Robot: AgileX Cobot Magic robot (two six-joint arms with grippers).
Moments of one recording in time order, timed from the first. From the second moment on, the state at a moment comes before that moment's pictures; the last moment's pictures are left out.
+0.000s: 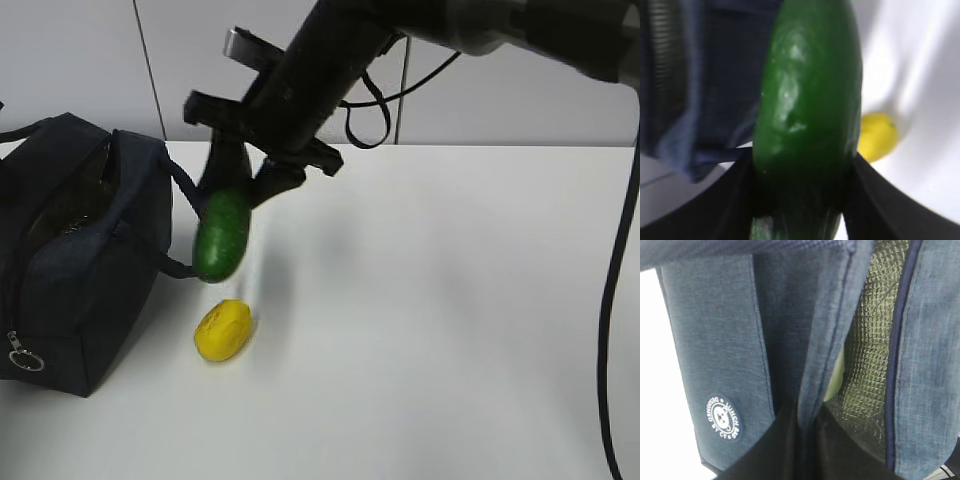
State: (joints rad) left arm 0.14 1.78 -1.41 -0.51 1.22 0.34; right arm 0.50 2.26 -2.13 0.54 1.23 0.17
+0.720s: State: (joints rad) left arm 0.14 1.78 -1.41 -0.55 1.22 0.34; right arm 0.54 2.36 -2.19 1.23 1.05 -0.25
